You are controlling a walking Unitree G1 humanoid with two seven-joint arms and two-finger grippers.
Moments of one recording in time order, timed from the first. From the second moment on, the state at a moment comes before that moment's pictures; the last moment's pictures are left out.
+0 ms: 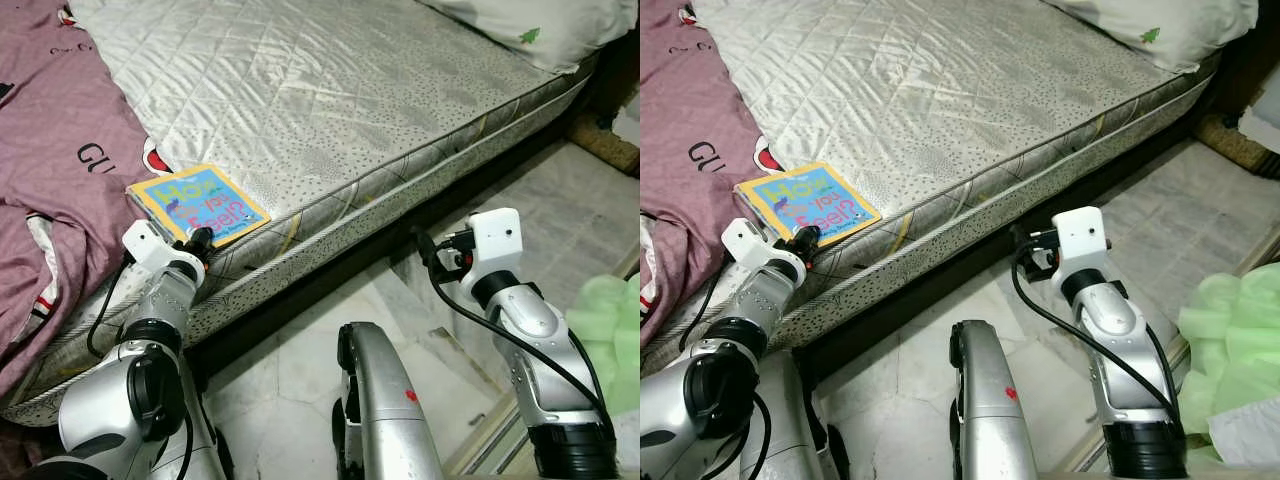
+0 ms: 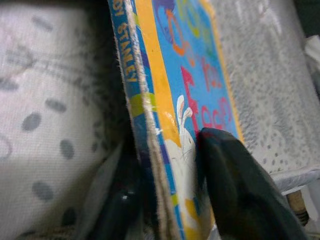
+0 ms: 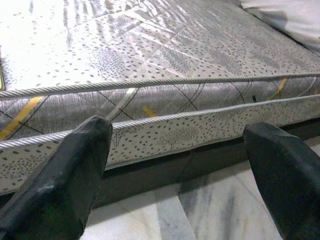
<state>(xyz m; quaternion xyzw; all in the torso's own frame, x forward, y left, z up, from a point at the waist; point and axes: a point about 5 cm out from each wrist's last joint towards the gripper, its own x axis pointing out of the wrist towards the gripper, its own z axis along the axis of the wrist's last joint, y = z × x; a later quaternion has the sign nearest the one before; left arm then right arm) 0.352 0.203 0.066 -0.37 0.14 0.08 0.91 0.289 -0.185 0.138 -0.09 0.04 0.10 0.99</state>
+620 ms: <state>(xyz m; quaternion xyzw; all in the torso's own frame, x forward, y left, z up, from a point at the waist) 0.361 0.231 0.094 -0.33 0.06 0.11 0.94 0.313 -0.155 0.132 -0.06 0.00 0.09 0.99</state>
